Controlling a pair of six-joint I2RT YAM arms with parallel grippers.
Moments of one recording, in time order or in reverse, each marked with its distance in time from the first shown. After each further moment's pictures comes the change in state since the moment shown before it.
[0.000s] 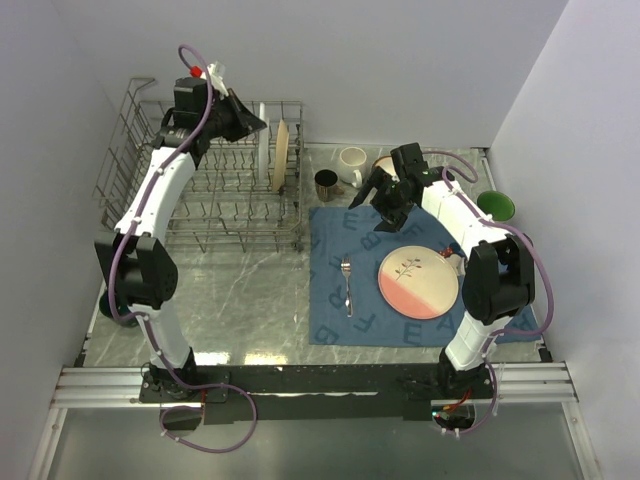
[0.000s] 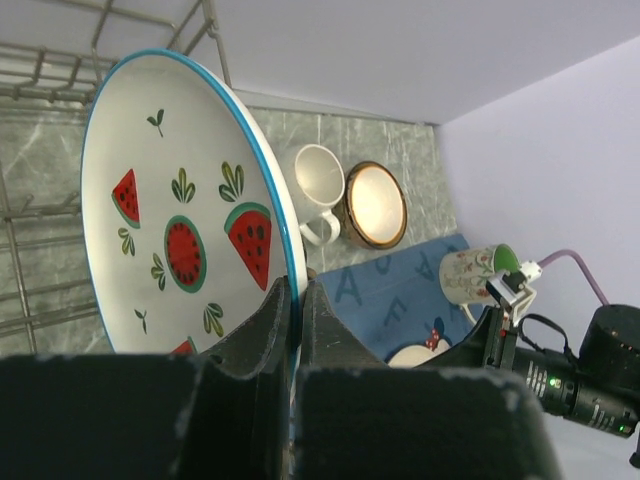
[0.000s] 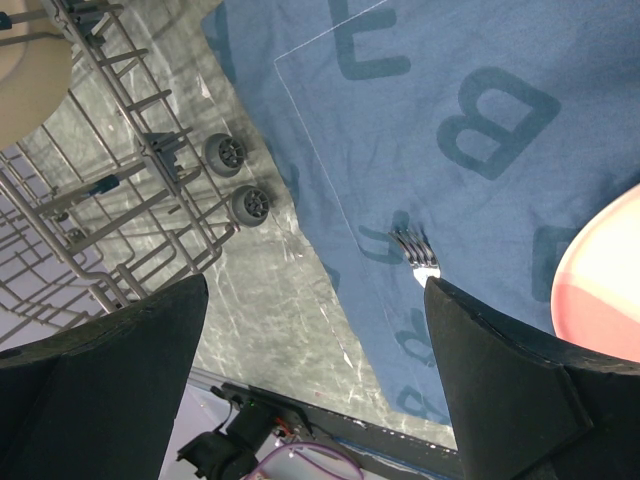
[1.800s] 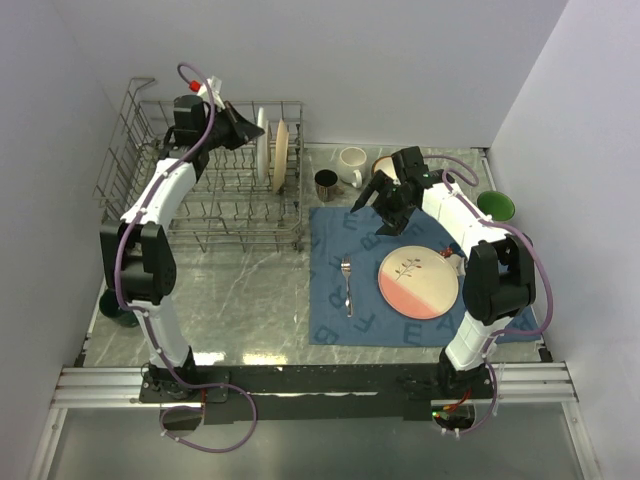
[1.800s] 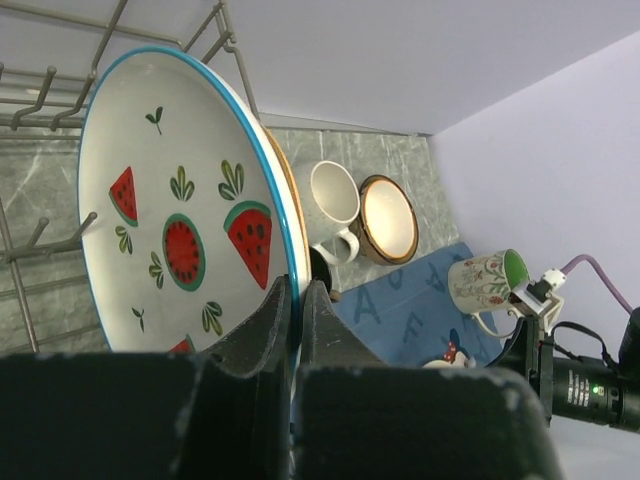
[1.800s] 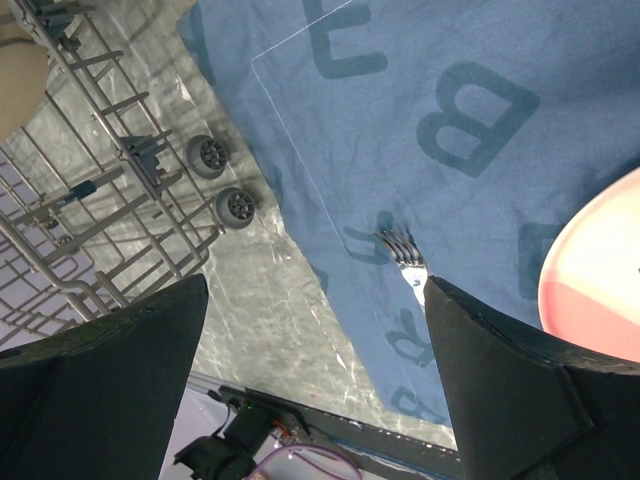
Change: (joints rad) left arm 0.049 0.045 -0.206 0.318 0.095 -0.016; right arm -0.006 -0.003 -0.034 0.008 0.006 0.006
